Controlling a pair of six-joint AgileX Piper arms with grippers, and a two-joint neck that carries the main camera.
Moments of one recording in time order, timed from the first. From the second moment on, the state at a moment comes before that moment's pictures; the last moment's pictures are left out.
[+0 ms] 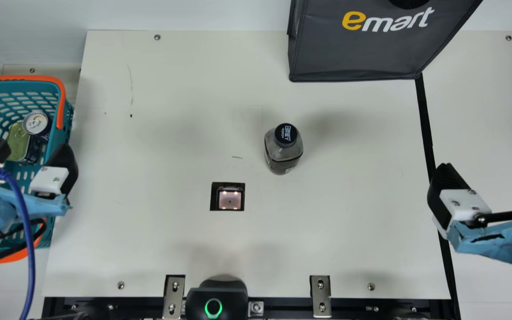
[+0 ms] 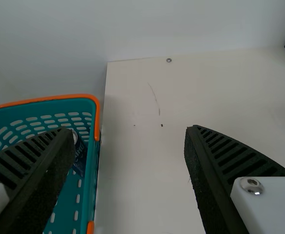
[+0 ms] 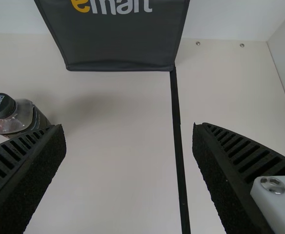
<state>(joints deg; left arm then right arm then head) 6.5 38.8 -37.8 -14.0 34.8 19.7 0.7 42.6 -69.8 -0.7 69.4 -2.3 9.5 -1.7</state>
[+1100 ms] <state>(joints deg) 7.0 37.3 -37.9 -13.8 36.3 19.8 0.7 42.6 -69.8 -0.7 69.4 -2.3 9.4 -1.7</state>
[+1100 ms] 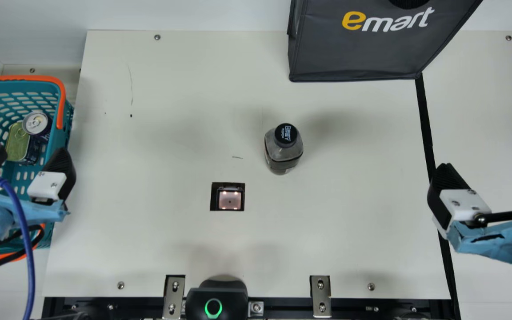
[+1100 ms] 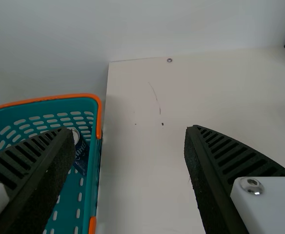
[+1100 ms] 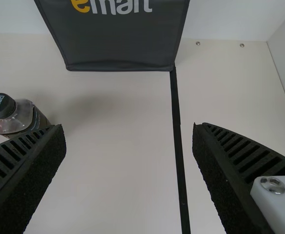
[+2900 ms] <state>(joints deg) 7.0 37.3 -37.9 -13.8 36.3 19.8 14.0 54.9 -70.1 0.9 63.7 -3.4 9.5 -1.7</state>
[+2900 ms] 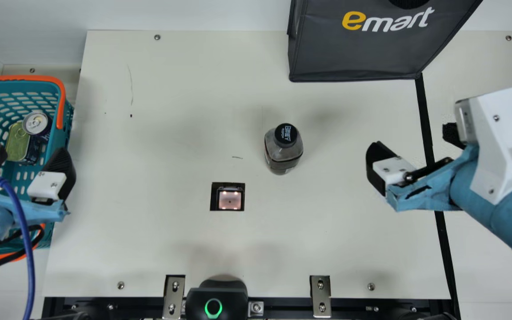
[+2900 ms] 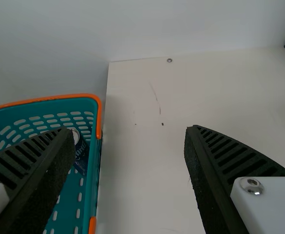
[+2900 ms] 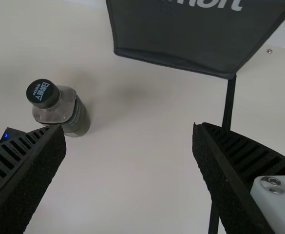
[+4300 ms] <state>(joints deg) 7.0 37.3 -37.9 -13.8 36.3 19.8 28.1 66.6 -67.2 0.0 53.5 0.7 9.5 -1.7</state>
